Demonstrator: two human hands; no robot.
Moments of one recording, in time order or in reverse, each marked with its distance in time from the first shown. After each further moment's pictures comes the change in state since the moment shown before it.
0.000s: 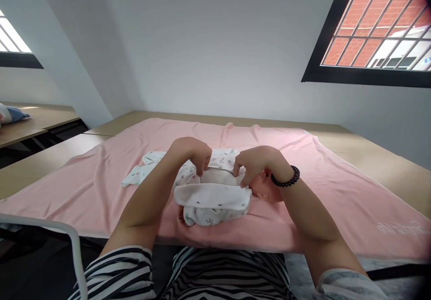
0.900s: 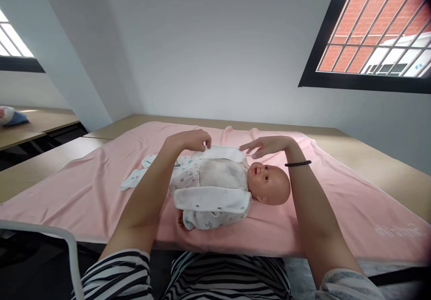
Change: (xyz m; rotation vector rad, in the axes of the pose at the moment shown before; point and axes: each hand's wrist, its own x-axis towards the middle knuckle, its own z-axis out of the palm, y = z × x) left_hand 0.033 -0.055 0.000 -0.229 0.373 0.113; right_hand 0.014 0.127 -0.005 0.494 0.185 -0.346
